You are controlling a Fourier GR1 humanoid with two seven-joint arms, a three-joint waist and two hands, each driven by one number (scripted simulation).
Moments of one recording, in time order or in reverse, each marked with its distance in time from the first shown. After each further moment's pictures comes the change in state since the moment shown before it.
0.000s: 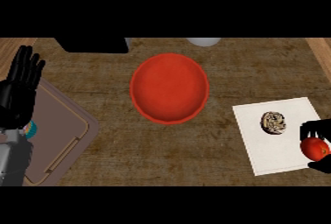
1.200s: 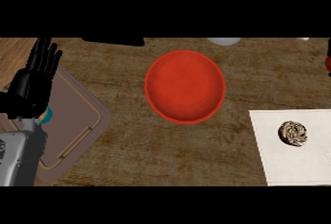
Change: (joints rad) left arm -0.087 -0.033 -0.050 0.033 -0.013 -0.013 -0.011; right arm -0.763 -0.188 -0.041 0.537 0.020 -0.015 -0.361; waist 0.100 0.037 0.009
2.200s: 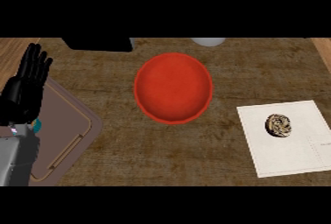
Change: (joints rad) left arm 0.044 0.017 0.045 0.037 0.000 0.006 -0.021; right arm -0.413 0.169 0.007 0.199 -0.182 0.217 0.052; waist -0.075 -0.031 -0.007
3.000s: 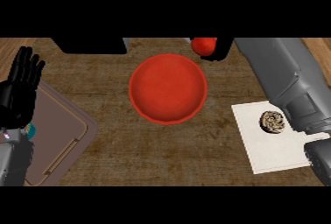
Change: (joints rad) left arm 0.039 0.007 0.018 -0.047 -0.005 0.010 0.018; right arm -0.041 0.357 0.131 -0.020 0.014 0.020 0.177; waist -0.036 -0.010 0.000
